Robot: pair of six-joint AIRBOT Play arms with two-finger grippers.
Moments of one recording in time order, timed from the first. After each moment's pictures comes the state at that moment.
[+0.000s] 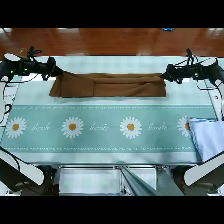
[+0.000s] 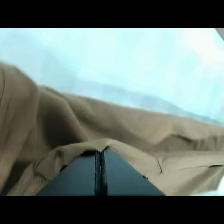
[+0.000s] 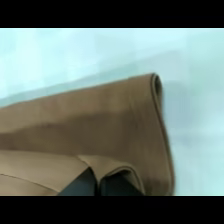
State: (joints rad) left arm 0.23 -1.93 1.67 0.72 -1.07 -1.45; right arm -0.23 -1.90 1.56 -0.76 1.01 1.28
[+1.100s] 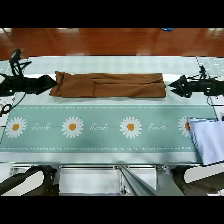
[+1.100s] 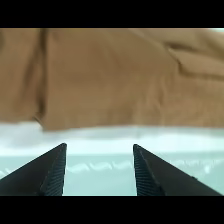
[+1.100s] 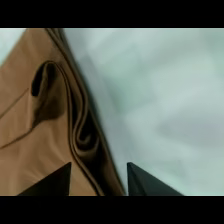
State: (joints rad) left arm 0.16 -1.19 0.96 0.95 -0.91 -1.31; right arm -0.39 -1.76 1.24 -0.64 1.02 1.27
